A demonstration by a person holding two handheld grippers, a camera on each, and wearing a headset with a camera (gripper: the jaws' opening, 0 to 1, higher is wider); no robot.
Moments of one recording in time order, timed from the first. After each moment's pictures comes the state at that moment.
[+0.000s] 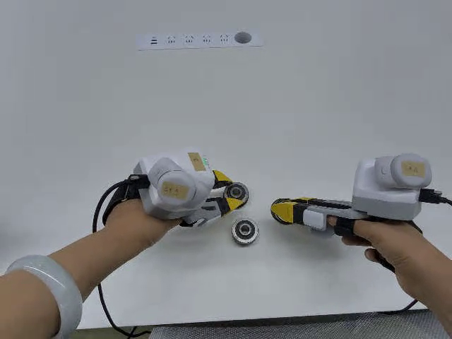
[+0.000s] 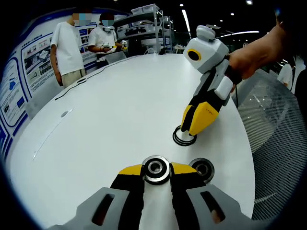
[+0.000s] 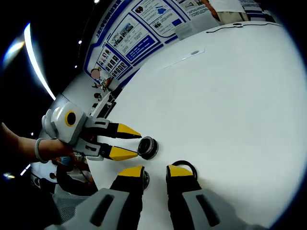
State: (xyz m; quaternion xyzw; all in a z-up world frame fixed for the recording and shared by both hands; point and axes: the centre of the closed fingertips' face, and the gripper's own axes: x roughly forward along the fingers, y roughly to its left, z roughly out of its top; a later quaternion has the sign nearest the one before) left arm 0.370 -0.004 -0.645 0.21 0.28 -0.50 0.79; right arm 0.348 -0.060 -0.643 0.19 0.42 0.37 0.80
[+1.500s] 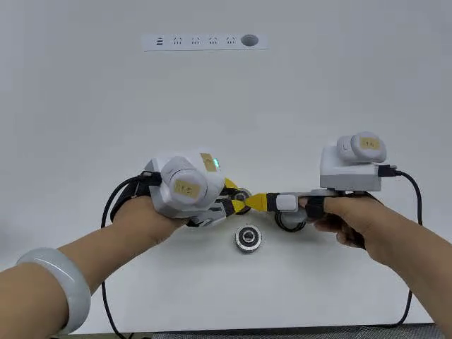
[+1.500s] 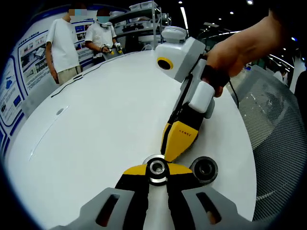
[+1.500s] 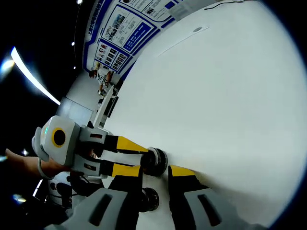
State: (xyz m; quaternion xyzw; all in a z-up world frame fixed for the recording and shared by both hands) left arm 0.374 -0.006 -0.654 0.21 0.29 -0.51 0.78; right arm 0.365 -0.014 -0.657 0.24 0.49 0.39 0.74
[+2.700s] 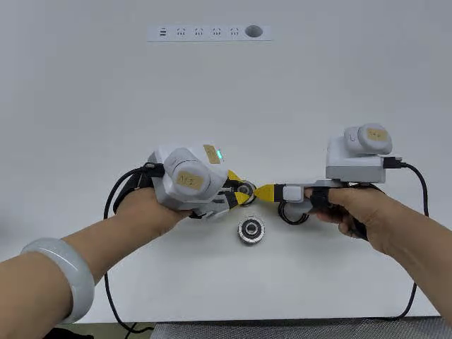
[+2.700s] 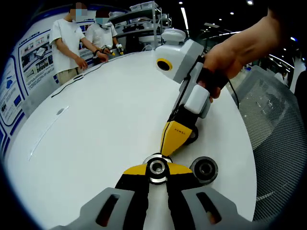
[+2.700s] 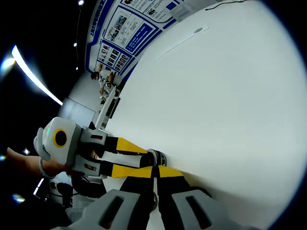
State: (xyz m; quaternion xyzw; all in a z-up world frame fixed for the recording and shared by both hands) left arm 0.373 -0.006 -0.654 0.21 0.29 -0.51 0.78; right arm 0.368 -0.014 -0.656 0.24 0.48 0.40 0.74
